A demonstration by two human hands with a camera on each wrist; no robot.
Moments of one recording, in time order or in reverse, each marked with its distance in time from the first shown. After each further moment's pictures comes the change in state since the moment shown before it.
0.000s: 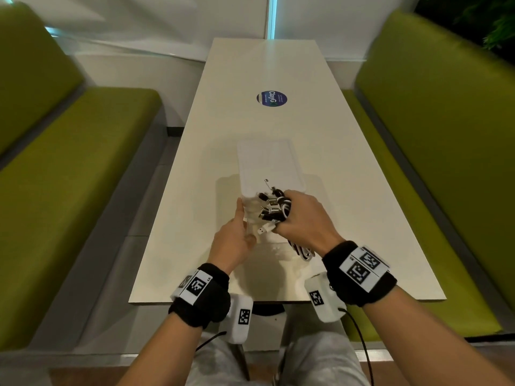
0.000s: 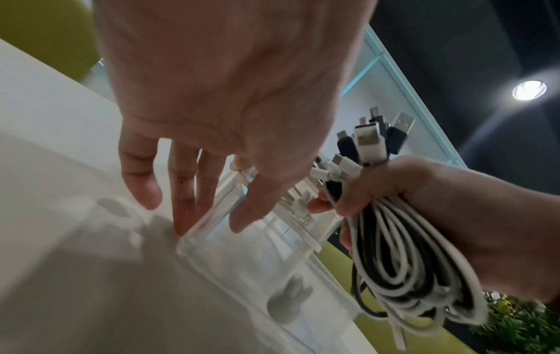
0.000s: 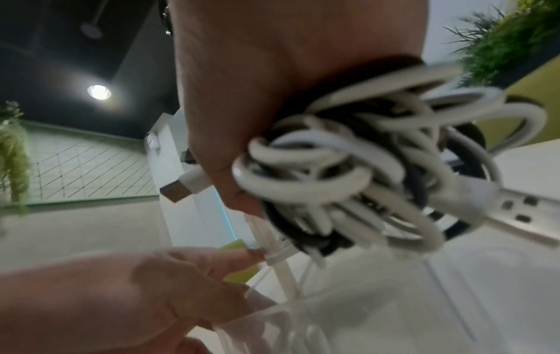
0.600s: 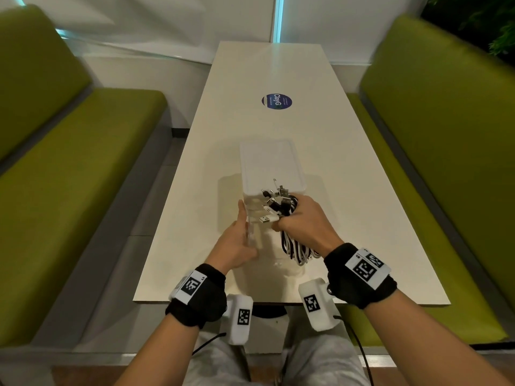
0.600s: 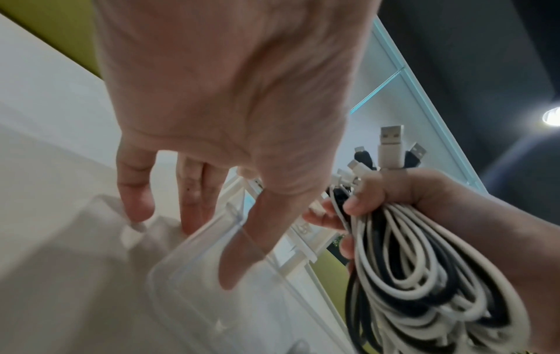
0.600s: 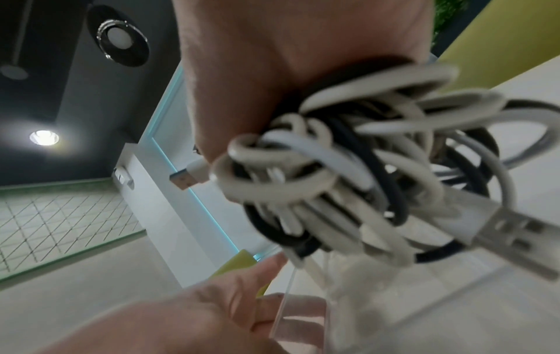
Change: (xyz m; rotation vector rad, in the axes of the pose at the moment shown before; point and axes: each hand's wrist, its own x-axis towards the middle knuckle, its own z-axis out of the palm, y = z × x) left_hand 0.000 -0.007 -0.009 -0.144 -0.153 -0.036; right_hand 0.000 -0.007 -0.001 0.339 -0.050 0.119
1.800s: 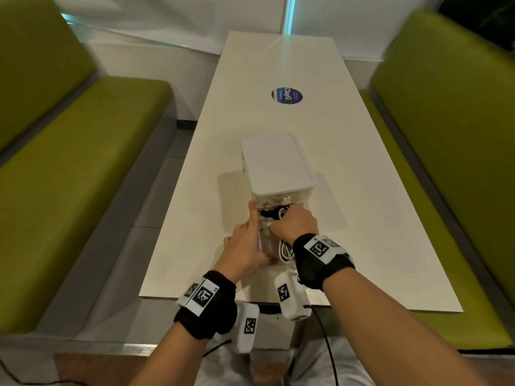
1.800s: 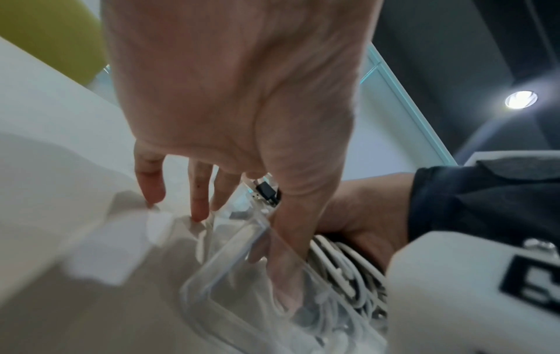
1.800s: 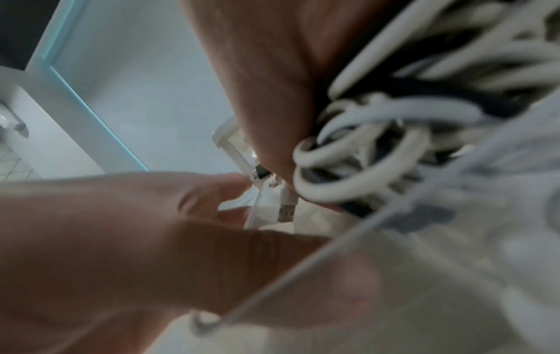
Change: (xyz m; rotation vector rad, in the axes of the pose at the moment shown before) left_hand -0.007 -0.002 0.011 0.162 0.071 0.065; right_hand 0.041 0.017 0.055 -0.393 0.032 0.347
